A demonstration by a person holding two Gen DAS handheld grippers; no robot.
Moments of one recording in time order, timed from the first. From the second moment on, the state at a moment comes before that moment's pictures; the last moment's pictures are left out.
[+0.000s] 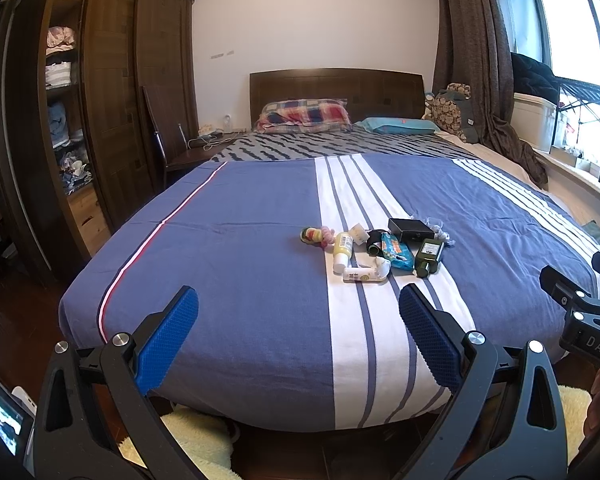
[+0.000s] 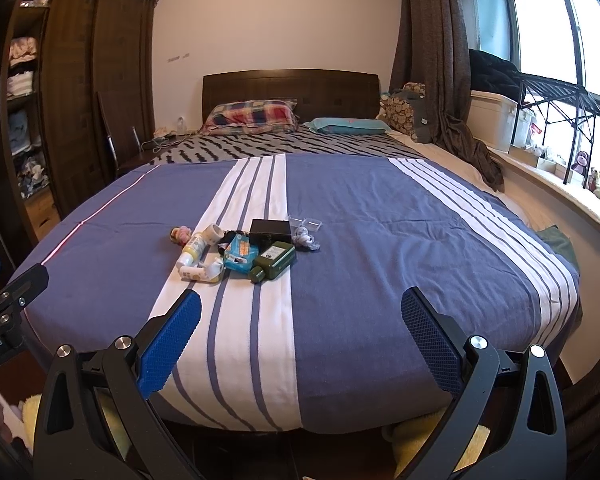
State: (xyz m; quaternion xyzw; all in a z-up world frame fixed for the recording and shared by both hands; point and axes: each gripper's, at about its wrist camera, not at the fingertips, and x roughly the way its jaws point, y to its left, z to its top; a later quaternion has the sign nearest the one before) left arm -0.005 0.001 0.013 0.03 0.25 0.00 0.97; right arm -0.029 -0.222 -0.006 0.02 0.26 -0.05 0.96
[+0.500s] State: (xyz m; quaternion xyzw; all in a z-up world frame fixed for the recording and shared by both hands) left arm -0.005 0.002 0.013 0.03 0.25 0.00 0.97; right arm -0.029 -0.222 -0.007 0.02 0.26 -0.05 0.96
